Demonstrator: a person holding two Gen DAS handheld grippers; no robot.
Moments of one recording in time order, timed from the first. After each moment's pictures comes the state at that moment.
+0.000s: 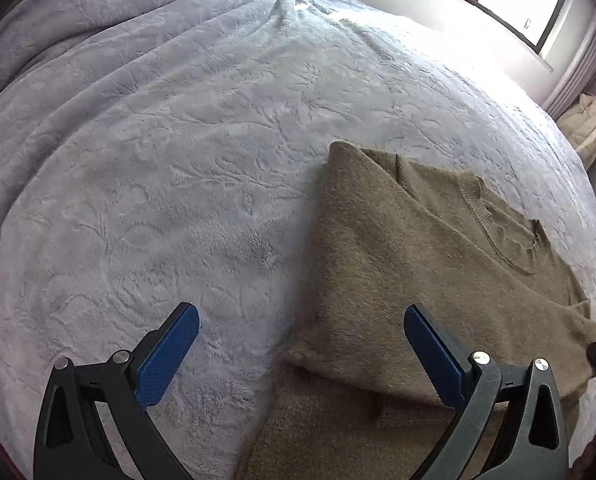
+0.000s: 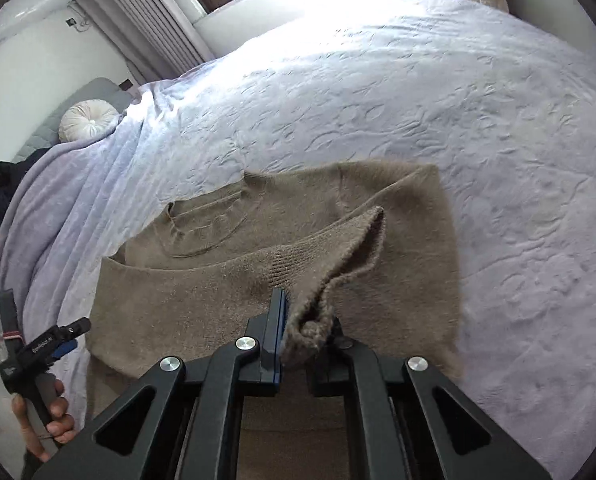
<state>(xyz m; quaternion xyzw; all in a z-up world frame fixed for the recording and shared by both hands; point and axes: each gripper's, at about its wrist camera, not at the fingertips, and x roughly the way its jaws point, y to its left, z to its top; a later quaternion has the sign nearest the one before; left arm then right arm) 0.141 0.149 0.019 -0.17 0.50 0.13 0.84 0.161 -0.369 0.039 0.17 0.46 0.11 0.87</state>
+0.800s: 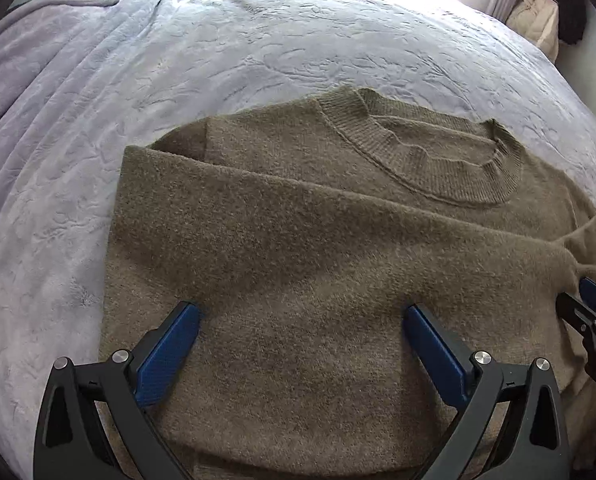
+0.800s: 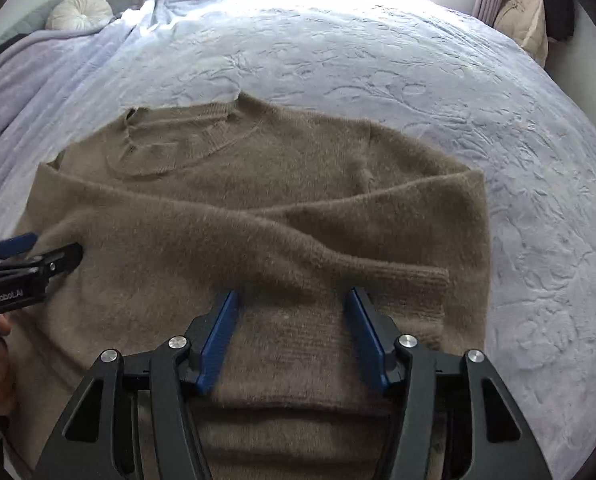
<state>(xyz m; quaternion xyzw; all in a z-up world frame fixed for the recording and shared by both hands) 0.208 0.033 0.002 -0.05 0.55 0.05 0.83 0.200 -0.318 -0.002 -0.01 0.51 0.09 0.85</state>
